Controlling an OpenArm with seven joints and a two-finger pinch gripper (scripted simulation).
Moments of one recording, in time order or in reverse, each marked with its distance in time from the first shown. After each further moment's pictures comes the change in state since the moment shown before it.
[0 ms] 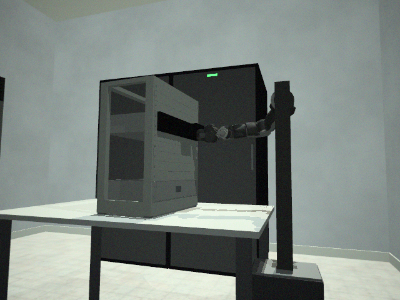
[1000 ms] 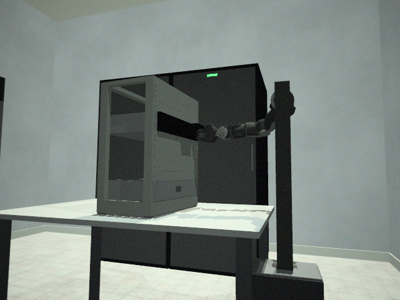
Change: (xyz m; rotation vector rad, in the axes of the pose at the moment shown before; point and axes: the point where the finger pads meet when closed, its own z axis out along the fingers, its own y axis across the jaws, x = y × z) arm 0.000 0.000 0.003 0.004 -0.003 0.000
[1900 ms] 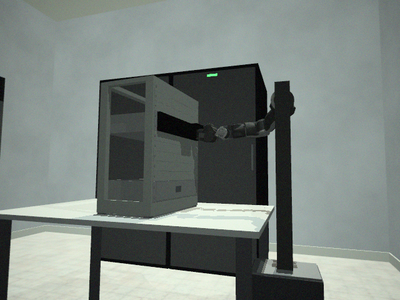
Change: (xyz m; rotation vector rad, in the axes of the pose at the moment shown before) arm 0.001 0.001 0.003 -0.002 0.005 -0.003
